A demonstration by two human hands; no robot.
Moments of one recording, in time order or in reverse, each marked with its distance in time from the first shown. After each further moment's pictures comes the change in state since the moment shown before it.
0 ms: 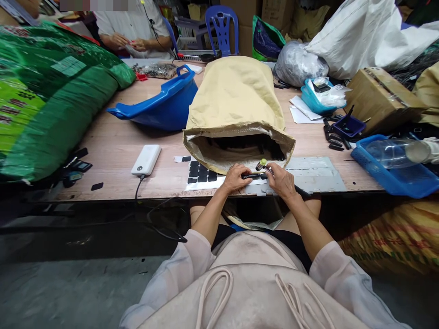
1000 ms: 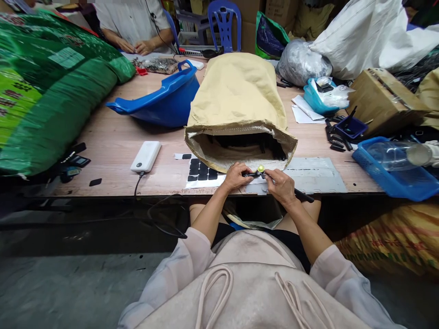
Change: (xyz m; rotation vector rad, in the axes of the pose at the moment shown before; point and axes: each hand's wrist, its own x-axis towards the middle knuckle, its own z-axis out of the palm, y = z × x) left_hand 0.001 0.004 0.000 -0.057 0.022 -0.054; right_hand -0.015 -0.011 -0.006 0.036 0.046 -0.022
